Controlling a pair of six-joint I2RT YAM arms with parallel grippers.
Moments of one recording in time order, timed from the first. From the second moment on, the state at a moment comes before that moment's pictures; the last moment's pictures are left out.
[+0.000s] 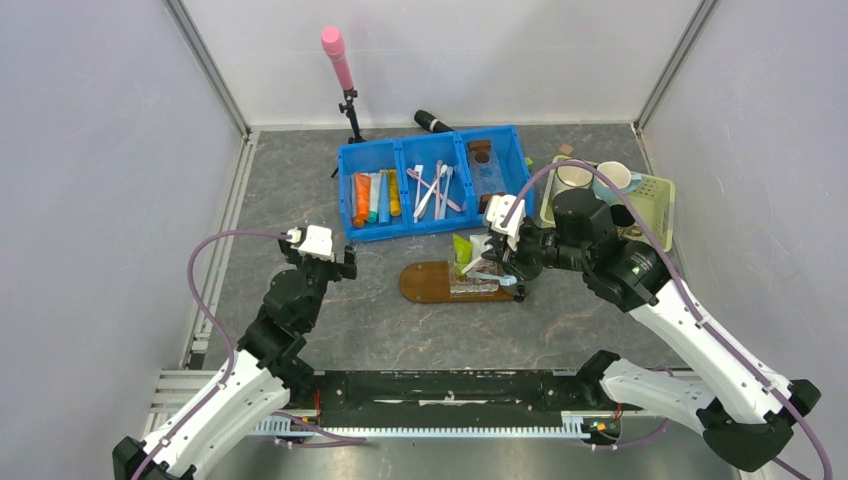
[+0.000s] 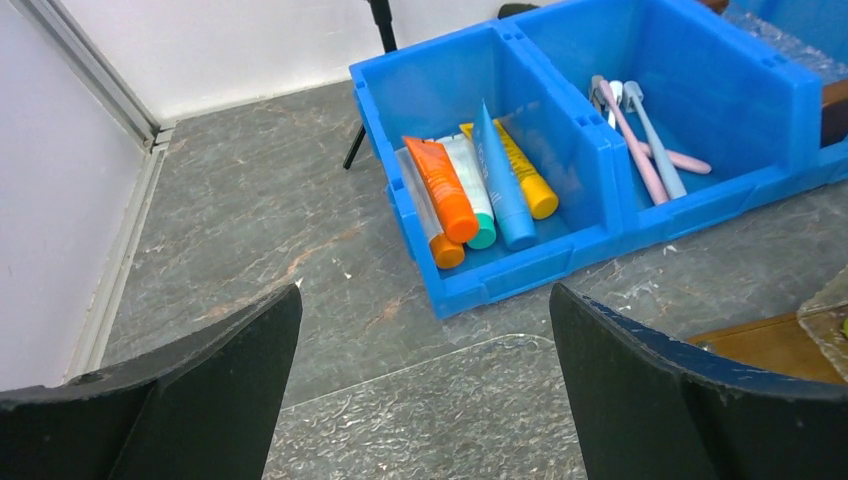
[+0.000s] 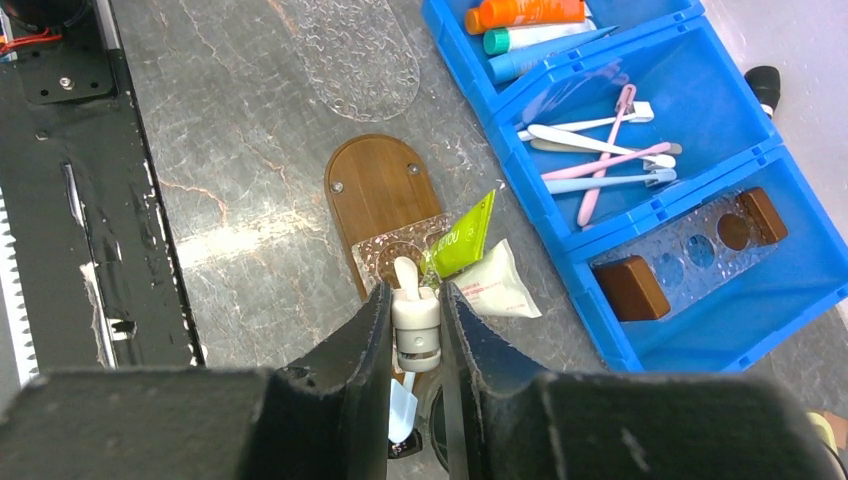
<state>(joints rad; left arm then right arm) -0.59 0.48 0.34 0.11 -0.45 0.12 0.70 0.96 1.15 -0.66 -0.39 -0.43</state>
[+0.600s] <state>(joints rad) -0.59 0.50 0.34 0.11 -0.47 0.15 0.79 1.00 1.10 -0.64 -0.27 -0.43</state>
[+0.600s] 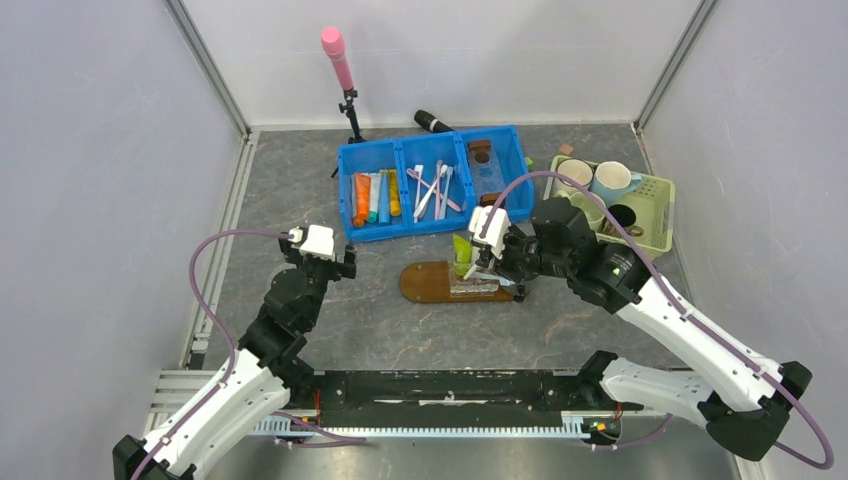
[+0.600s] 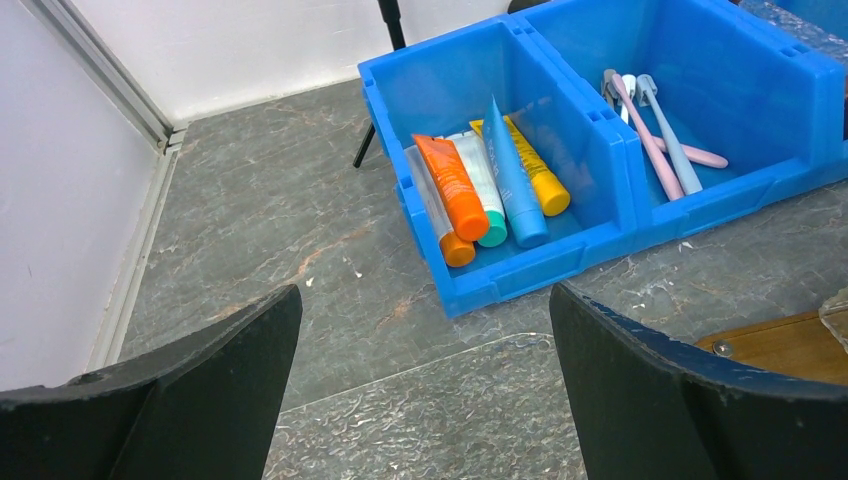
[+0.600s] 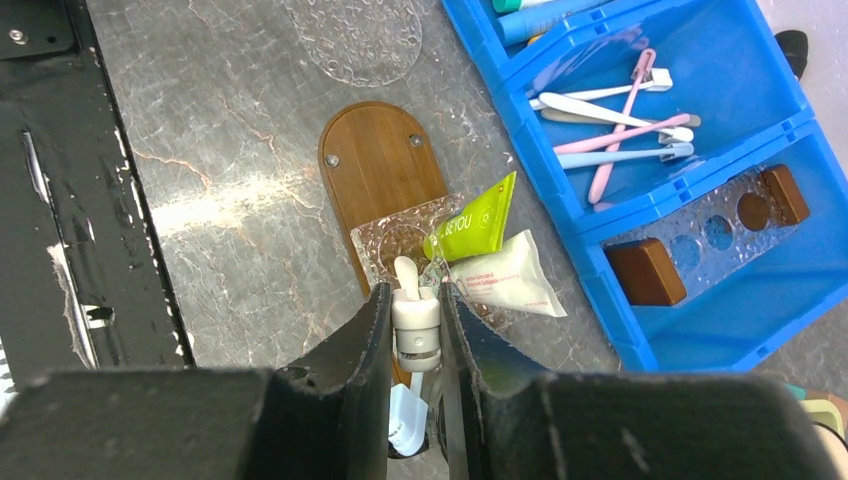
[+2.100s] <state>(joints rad) -0.59 0.49 0.34 0.12 -0.47 0.15 0.89 1.06 0.94 -0.50 -0.09 -0.50</state>
